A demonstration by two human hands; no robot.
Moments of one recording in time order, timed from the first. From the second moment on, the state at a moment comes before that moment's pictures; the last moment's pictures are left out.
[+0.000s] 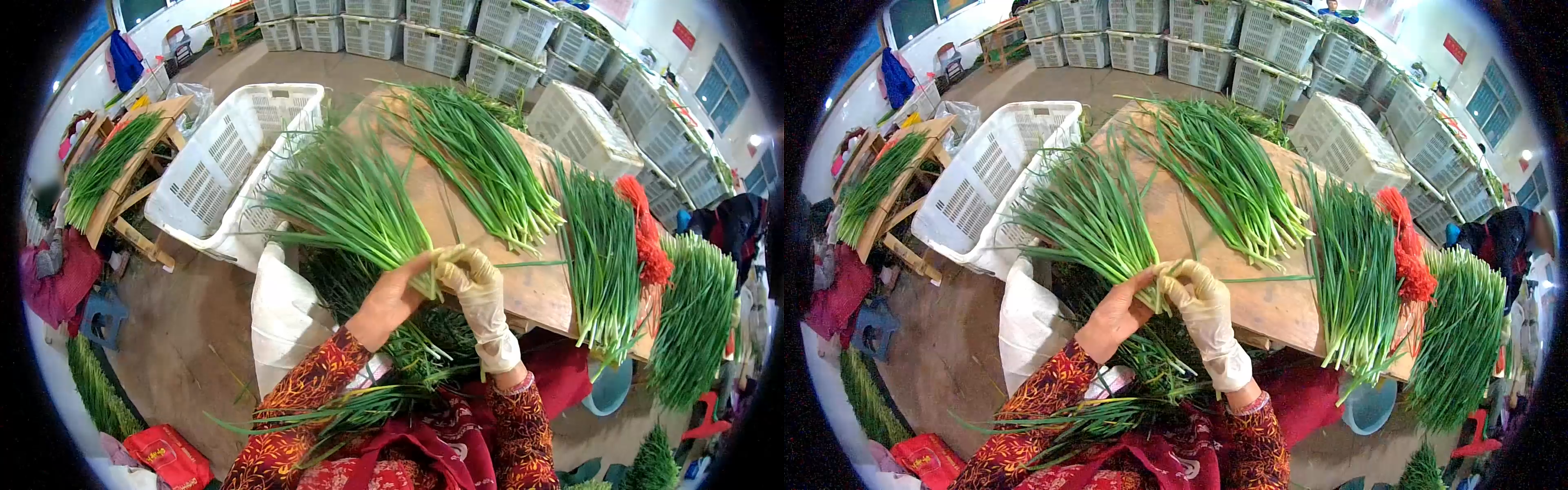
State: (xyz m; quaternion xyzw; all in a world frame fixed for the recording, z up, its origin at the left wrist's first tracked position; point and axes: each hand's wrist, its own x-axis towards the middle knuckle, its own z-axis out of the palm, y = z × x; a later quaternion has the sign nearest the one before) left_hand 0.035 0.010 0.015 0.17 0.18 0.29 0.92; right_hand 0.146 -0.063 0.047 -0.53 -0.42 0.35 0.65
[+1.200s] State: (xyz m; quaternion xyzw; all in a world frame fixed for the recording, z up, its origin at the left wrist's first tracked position) left_hand 0.063 0.000 0.020 0.24 0.19 0.36 0.88; right_hand 0.178 -0.065 0.066 -0.69 -0.52 0.14 0.49
